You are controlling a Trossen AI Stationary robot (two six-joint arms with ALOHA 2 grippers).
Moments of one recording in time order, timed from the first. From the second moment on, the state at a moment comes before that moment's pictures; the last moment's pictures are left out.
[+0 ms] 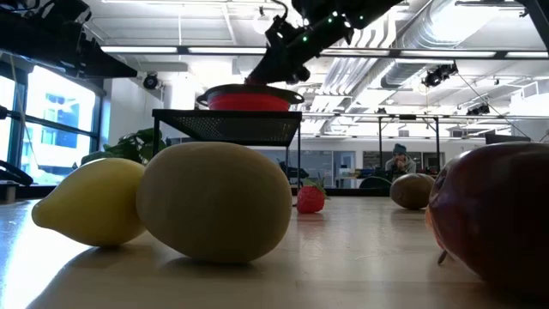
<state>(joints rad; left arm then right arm) 0.13 0.03 0.29 -0.34 -0.44 0.13 -0.47 1.84 1.60 -0.17 -0.10 -0.07</state>
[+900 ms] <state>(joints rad) 0.13 0.03 0.29 -0.35 -0.44 0.12 -0.46 1.87 1.60 -0.21 0.07 -0.08</state>
